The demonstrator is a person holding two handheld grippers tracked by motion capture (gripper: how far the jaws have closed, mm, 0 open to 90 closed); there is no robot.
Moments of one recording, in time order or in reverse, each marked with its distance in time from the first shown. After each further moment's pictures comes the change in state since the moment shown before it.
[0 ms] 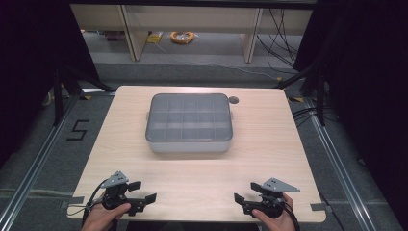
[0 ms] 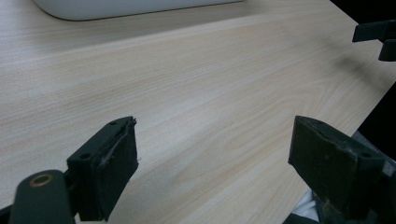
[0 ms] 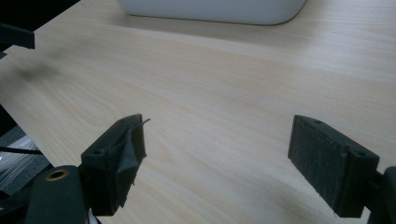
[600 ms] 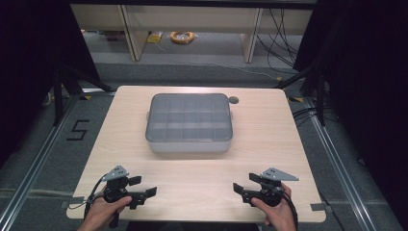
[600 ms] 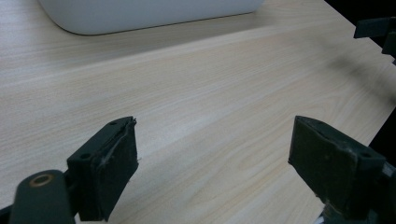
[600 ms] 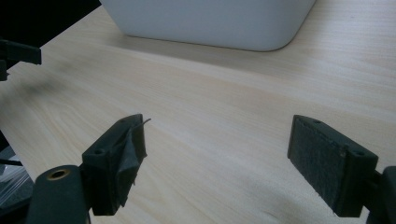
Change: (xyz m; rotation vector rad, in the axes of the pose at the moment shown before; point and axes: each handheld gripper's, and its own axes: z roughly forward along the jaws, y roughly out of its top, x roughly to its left) left arm 0.011 0.012 0.005 -0.004 0.015 -0.007; right arm -0.014 0.023 0.012 -0.041 0.015 -0.035
